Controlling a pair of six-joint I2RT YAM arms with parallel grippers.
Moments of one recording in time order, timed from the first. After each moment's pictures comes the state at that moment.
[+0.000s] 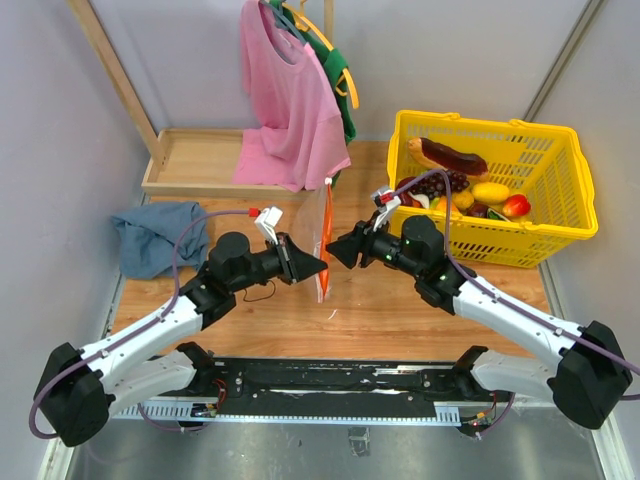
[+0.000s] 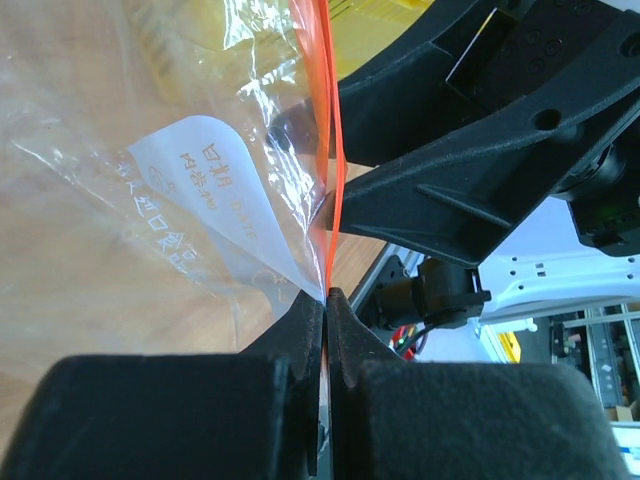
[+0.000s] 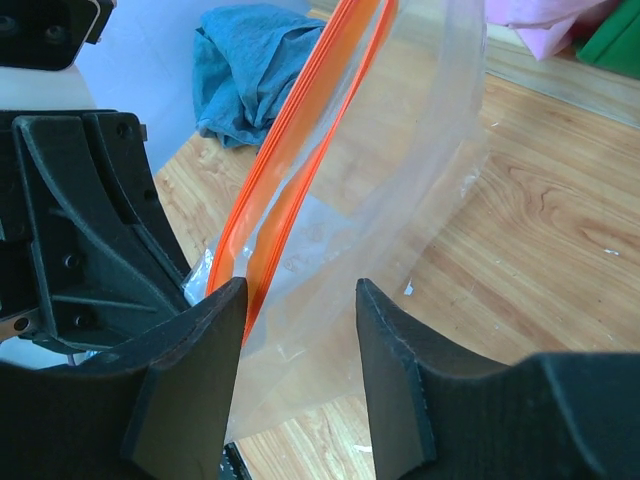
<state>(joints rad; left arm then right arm) -0.69 0.94 0.54 0.26 0.35 -0.80 0.75 1.11 0.71 0.26 -0.24 0.43</state>
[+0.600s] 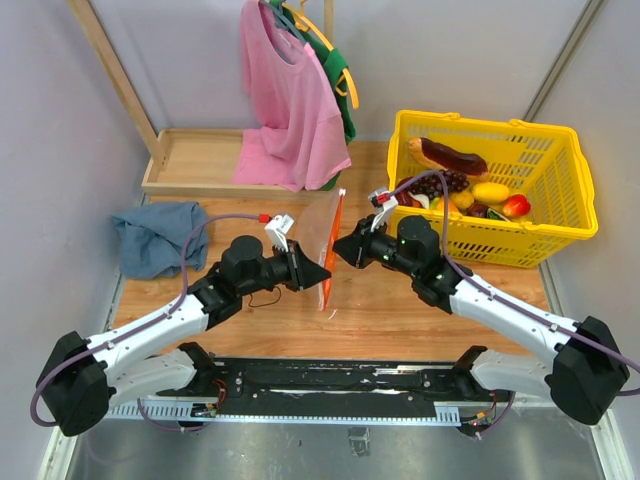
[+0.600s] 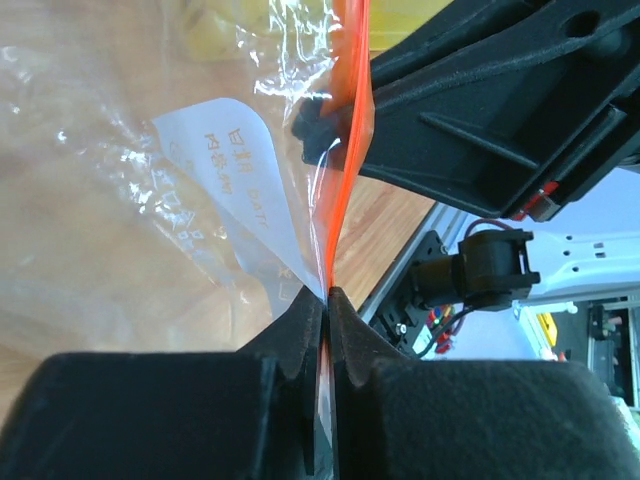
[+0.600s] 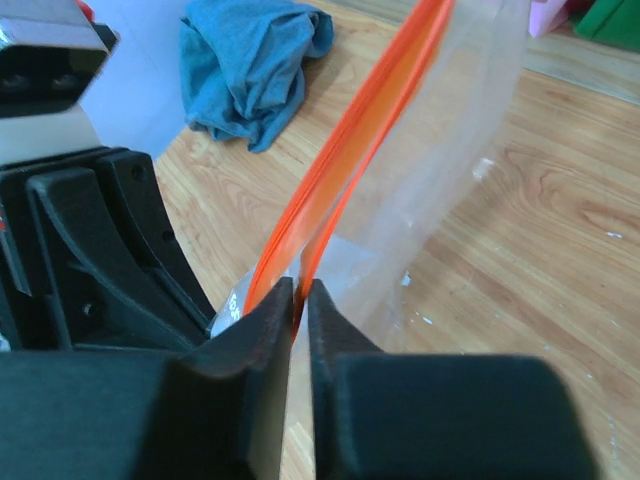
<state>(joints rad) -0.76 0.99 0.54 0.22 0.29 -0.74 0.75 1.14 0.71 0.26 -0.22 0.45</state>
